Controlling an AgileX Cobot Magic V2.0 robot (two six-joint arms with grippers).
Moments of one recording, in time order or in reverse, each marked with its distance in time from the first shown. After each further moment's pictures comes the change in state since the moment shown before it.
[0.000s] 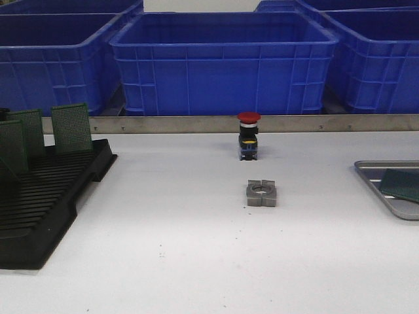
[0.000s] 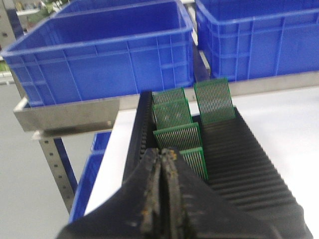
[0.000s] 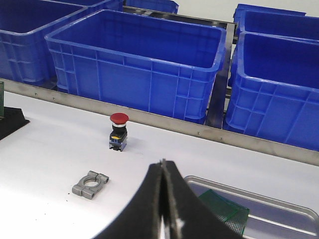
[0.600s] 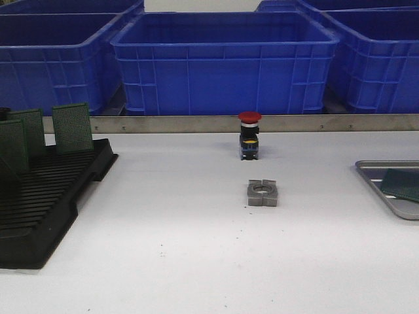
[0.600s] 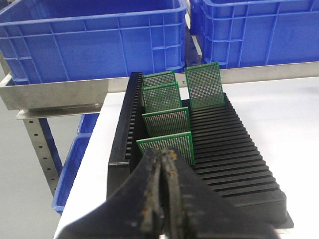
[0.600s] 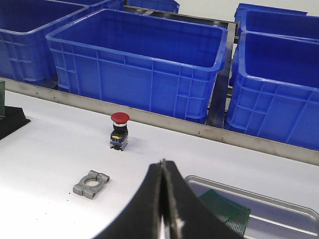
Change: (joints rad) left arm -0.012 0.000 0.000 -0.060 0.042 -0.002; right arm 0.000 0.000 0.001 0.000 0.000 0.000
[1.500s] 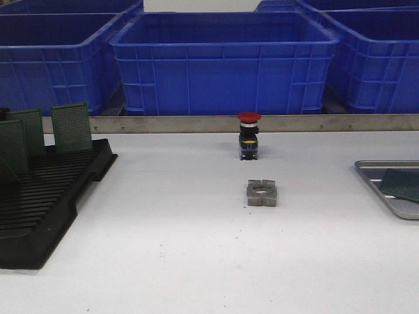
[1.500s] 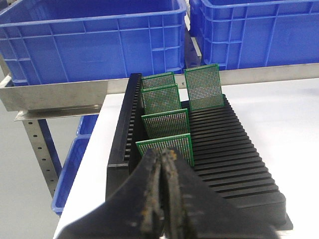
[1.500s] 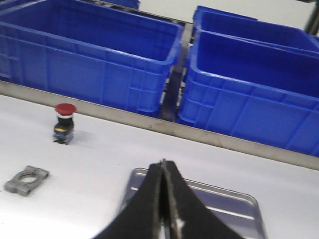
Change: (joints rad) left arm 0.000 0.000 0.000 0.000 -0.004 0.000; right arm 0.062 -0.002 0.074 -0.405 -0.238 0.309
